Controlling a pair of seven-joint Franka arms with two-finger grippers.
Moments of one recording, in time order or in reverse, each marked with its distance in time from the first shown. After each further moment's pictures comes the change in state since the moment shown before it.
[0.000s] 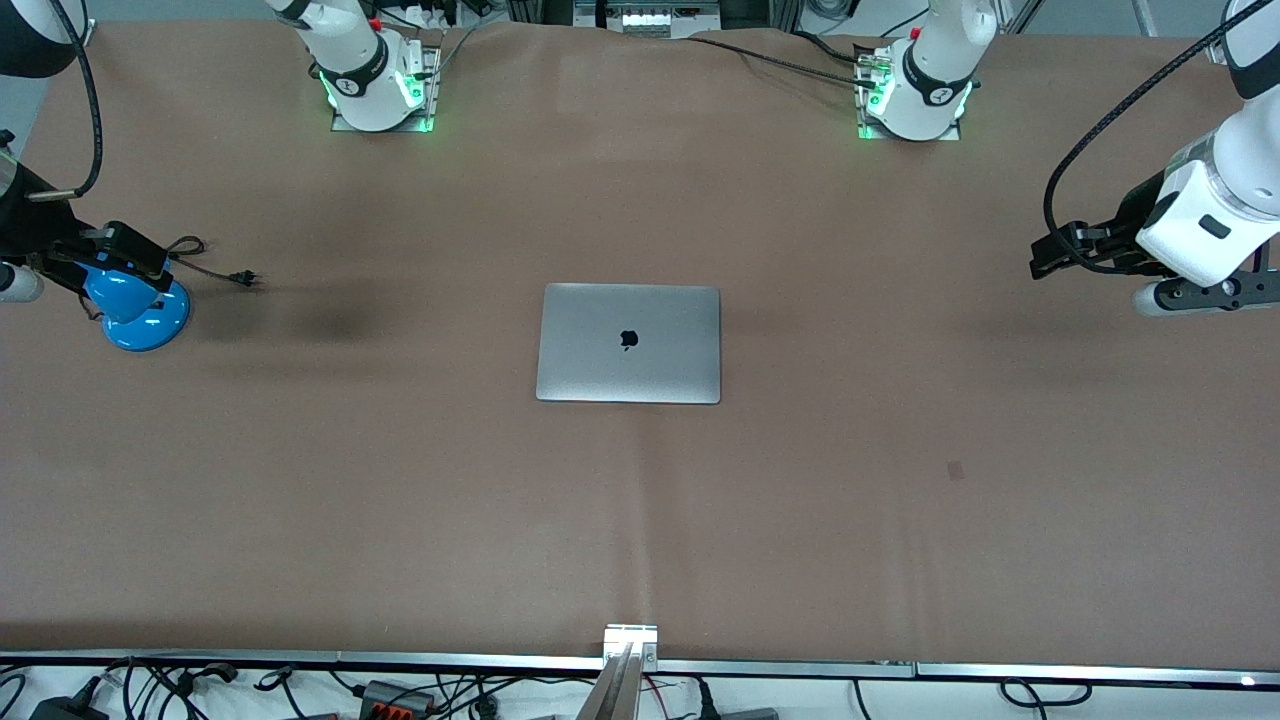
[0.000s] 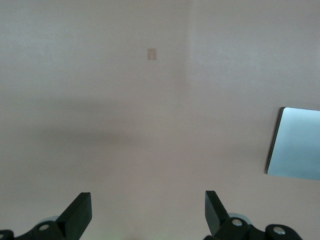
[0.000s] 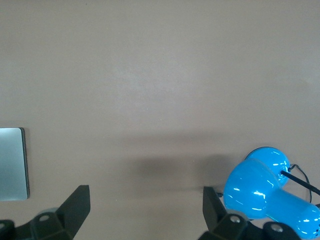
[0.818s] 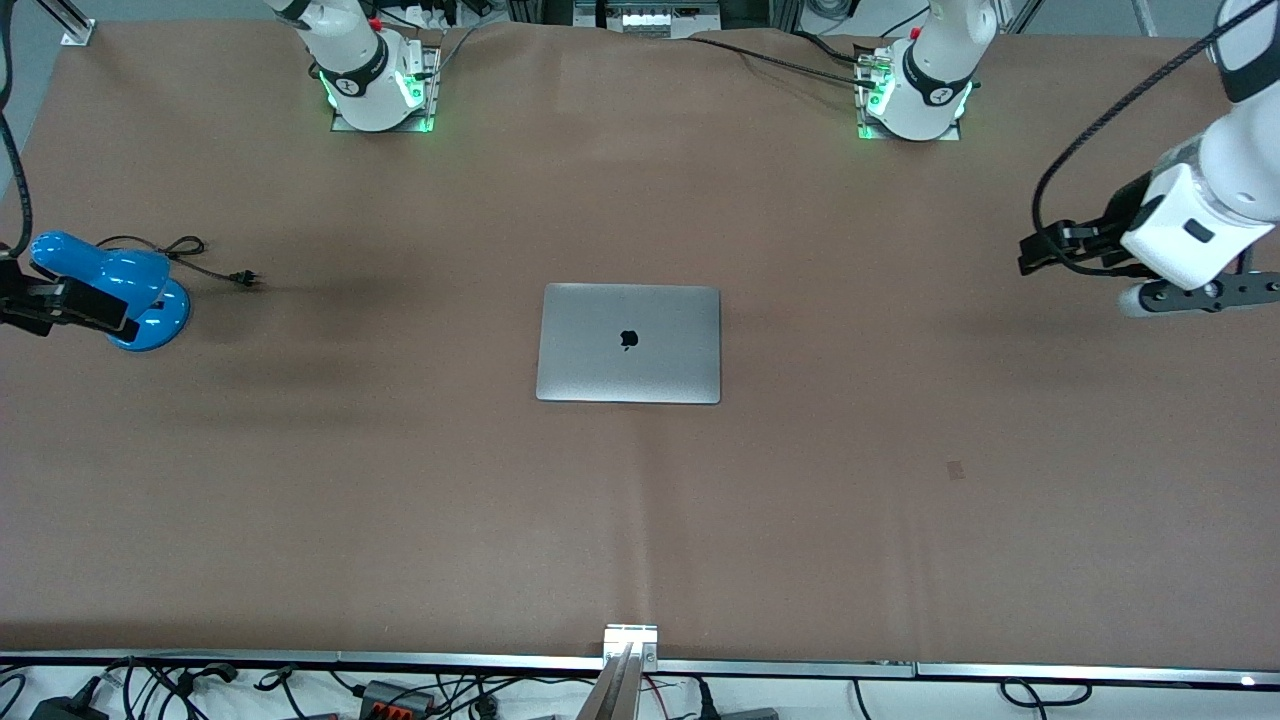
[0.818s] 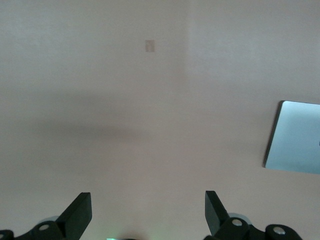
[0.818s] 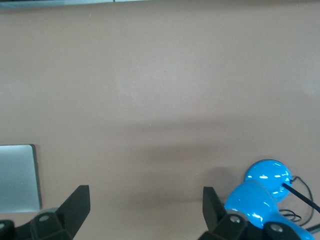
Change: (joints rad) left arm 0.052 0.016 -0.059 0.020 0.000 -0.037 -0.005; right arm 0.000 0.199 -0.010 0.307 0.014 -0.126 0.000
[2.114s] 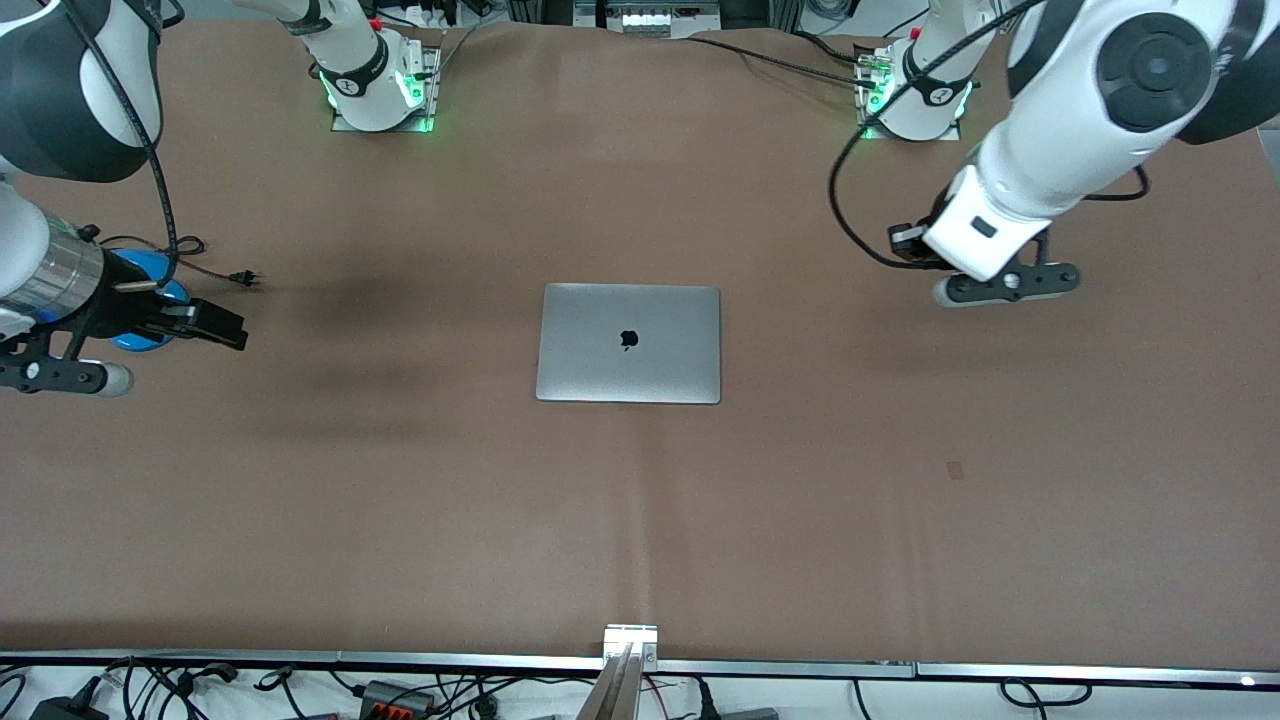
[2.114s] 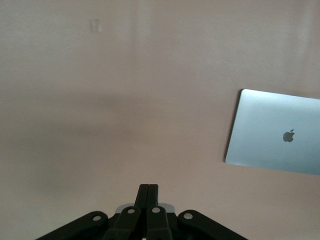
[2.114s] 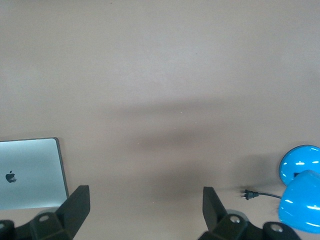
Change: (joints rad) left arm 0.009 0.029 -0.265 -0.052 0.000 0.065 -0.296; right arm 0.630 0.146 -0.651 0.078 0.226 -0.072 0.044
